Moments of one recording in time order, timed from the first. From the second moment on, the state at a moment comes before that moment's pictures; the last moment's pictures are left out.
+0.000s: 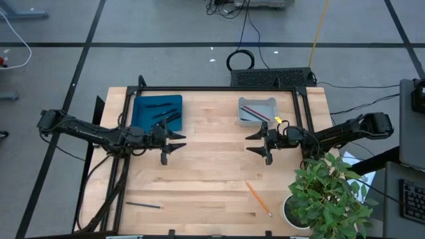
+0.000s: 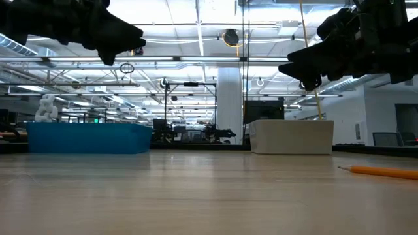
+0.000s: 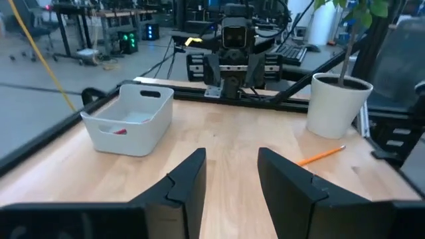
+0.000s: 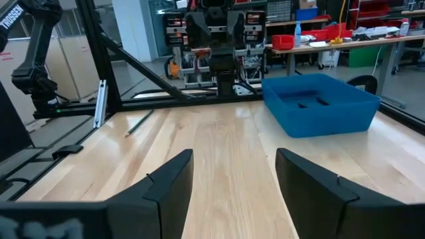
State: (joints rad) left arm -0.14 0.87 0.31 0.46 -0.21 -0.10; right arm -0.01 1.10 0.11 0.95 -0.05 0.11
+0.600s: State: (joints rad) left arm -0.57 1.34 0.85 -0.53 -0.05 -0.60; right arm -0.01 1.10 0.11 0.95 -0.05 0.09
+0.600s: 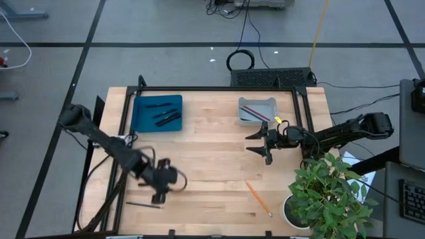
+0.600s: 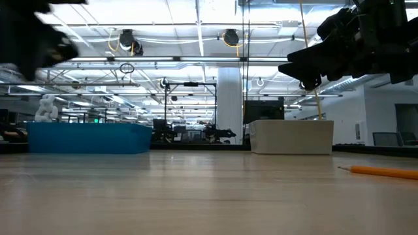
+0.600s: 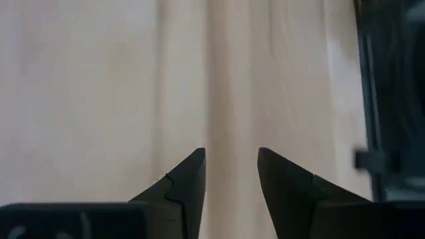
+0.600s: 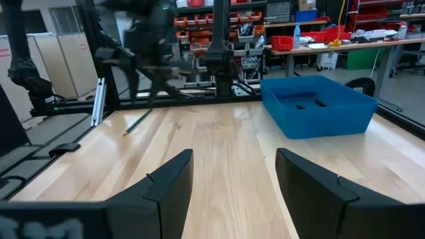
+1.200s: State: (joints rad) left arm -0.88 1.69 0.97 -0.59 -0.11 -0.81; right arm -0.01 1.10 0.11 0.95 -0.05 0.09
